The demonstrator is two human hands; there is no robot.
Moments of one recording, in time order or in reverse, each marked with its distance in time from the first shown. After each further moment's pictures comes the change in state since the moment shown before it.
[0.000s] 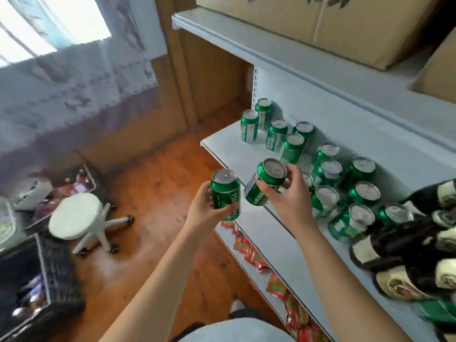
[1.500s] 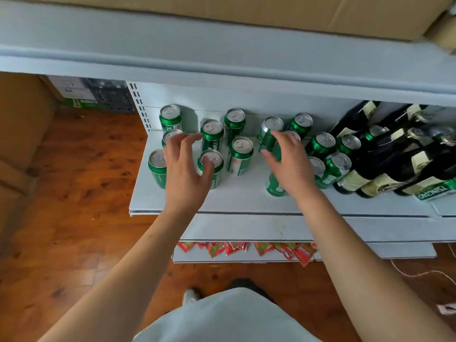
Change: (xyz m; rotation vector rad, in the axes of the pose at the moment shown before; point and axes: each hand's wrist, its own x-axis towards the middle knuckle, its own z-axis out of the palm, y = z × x) left_hand 0.273 0.067 0.000 0.304 -0.453 0.840; right_hand 0.109 0.018 0.044 -0.824 0.593 0.281
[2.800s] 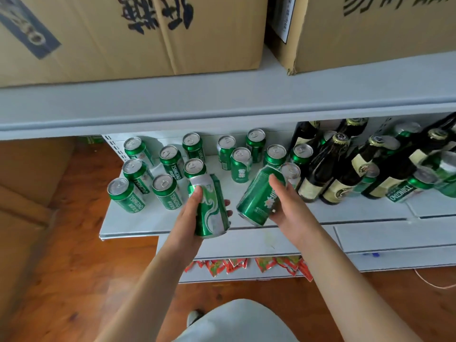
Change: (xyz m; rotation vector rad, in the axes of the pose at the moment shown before) left_hand -0.061 0.108 0.073 -0.989 -0.462 -0.843; right_hand -0.073 0.075 -0.091 1.560 -0.207 0.692
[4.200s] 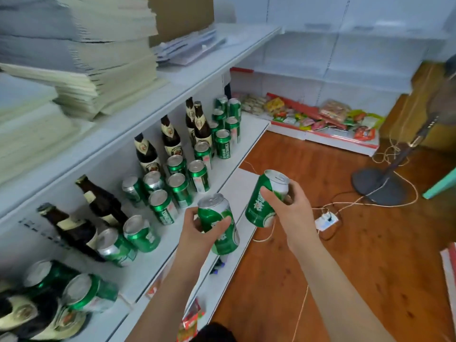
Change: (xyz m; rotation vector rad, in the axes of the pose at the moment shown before) left_hand 0.039 -0.276 0.654 0.701 -0.671 0.051; right_hand -0.271 -0.258 -0.553 -0.020 1.177 -0.588
